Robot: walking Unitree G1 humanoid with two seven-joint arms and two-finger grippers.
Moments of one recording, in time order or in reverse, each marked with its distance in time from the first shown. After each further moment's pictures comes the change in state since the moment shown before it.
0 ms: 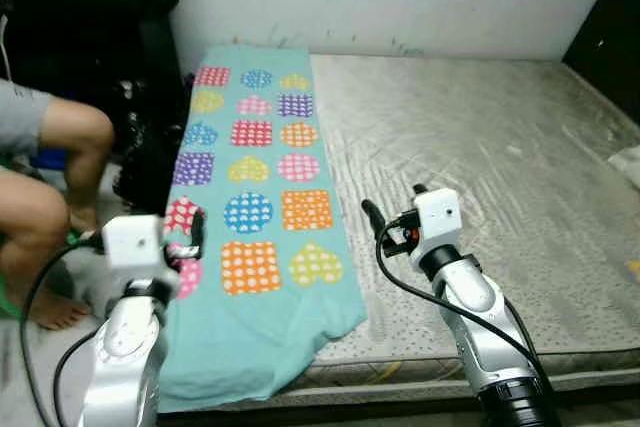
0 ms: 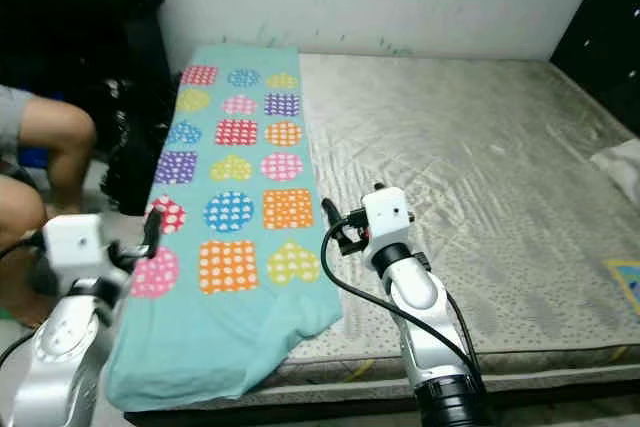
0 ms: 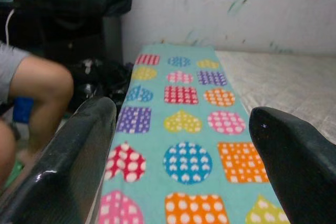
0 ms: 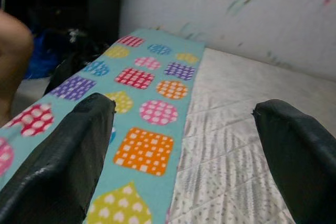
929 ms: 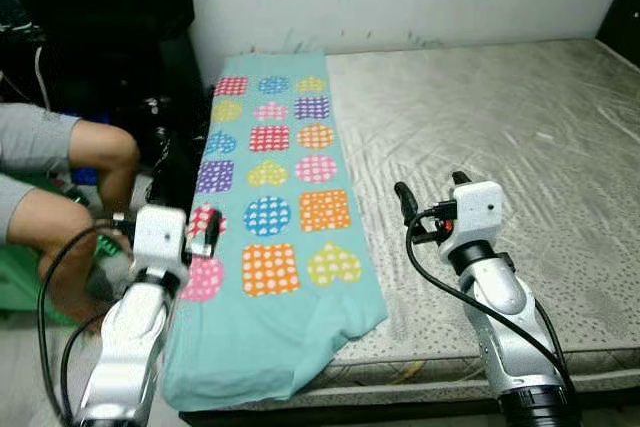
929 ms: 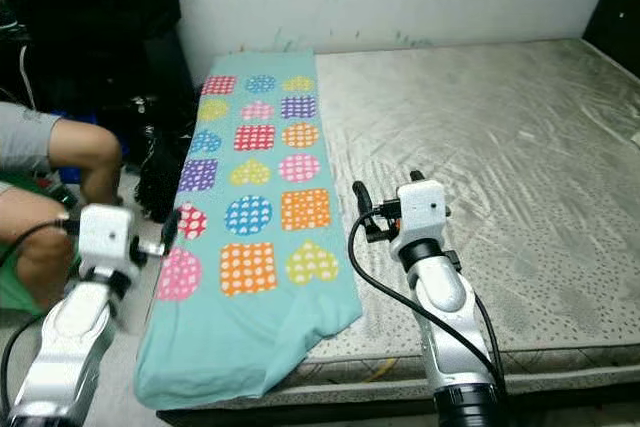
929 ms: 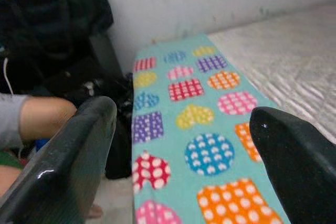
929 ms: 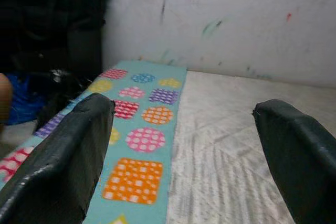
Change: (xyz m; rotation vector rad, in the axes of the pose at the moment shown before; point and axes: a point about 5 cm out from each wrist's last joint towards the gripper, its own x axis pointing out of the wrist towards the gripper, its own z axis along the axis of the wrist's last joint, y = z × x) left arm 0.009 0.004 -0.014 0.185 0.021 -0.133; right arm -0.011 -0.019 0.017 0.016 -0.105 -0.085
